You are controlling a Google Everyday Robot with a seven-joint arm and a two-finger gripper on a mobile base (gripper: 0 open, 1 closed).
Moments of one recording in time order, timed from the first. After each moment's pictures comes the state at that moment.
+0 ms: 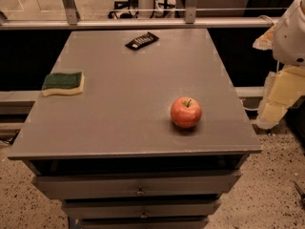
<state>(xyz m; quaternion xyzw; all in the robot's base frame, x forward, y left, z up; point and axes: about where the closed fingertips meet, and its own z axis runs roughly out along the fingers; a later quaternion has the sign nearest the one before) 0.438 -0.216 0.977 -0.60 0.78 -0.04 0.16</state>
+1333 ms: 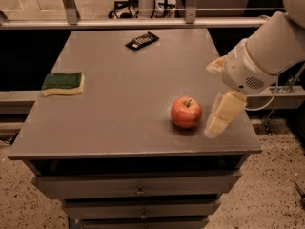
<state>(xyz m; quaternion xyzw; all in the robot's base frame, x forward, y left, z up) 0.474 -0.146 0.904 -0.62 0.75 0.08 0.23</state>
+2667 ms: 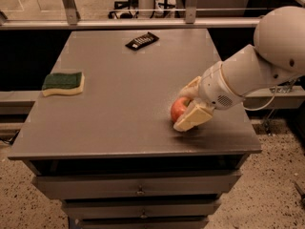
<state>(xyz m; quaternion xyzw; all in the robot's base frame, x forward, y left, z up) 0.494 -0.095 0.855 -0.61 0.72 0.15 0.29</state>
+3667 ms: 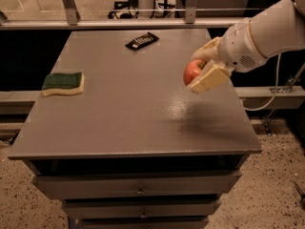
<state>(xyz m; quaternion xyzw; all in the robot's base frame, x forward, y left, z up) 0.541 -0.126 0.938 -0.60 0.70 0.11 0.37</state>
